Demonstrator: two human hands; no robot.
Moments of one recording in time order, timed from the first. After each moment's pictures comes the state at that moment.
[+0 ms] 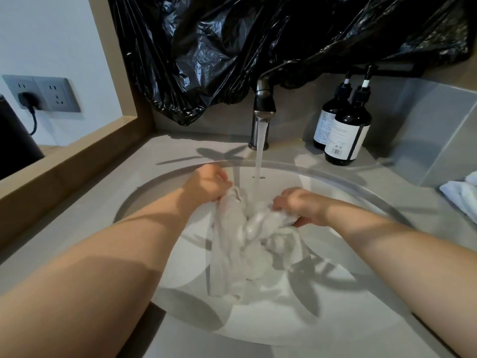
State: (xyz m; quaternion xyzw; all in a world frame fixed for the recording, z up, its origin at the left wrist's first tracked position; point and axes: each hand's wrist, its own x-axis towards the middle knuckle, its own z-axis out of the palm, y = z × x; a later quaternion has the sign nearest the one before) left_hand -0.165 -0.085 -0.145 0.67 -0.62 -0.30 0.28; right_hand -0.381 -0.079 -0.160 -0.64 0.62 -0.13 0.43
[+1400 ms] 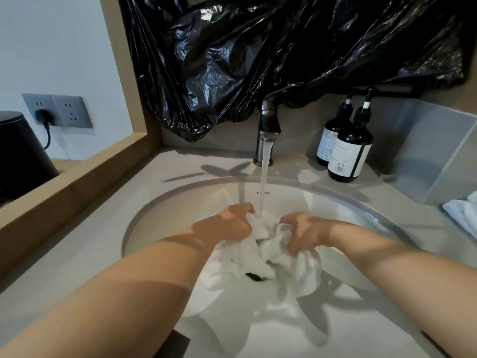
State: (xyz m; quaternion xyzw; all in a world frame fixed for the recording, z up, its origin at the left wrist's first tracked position) left_hand -0.195 -0.071 -0.166 0.62 -0.70 -0.34 0.08; right_hand -0.384 -0.068 -0.159 -0.72 0.61 0.03 0.33
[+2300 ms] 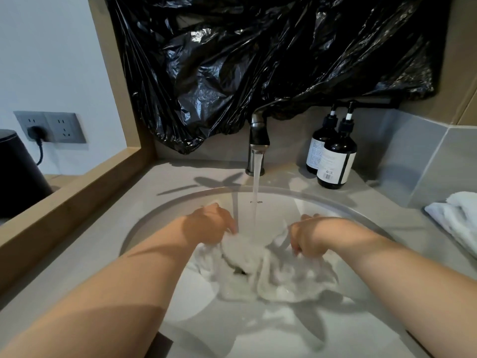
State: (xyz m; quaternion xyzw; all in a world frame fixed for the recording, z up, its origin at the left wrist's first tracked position) left_hand -0.167 -0.070 -0.137 0.58 -0.80 -0.14 -0.06; right_hand -0.382 -0.049 -0.121 -0.77 0.54 0.33 0.03
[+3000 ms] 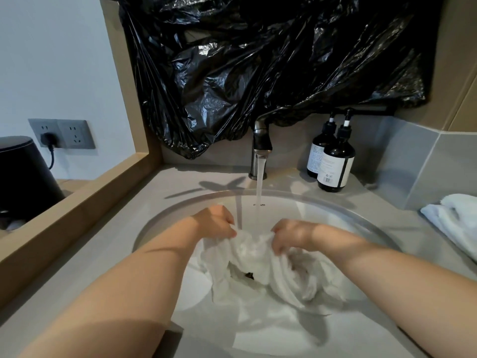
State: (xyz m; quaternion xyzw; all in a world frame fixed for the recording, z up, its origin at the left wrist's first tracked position) left_hand -0.153 -0.086 -0.152 0.61 -0.75 -0.25 0.05; right_hand -0.360 -0.053 -0.138 -0.69 0.62 -0.03 0.37
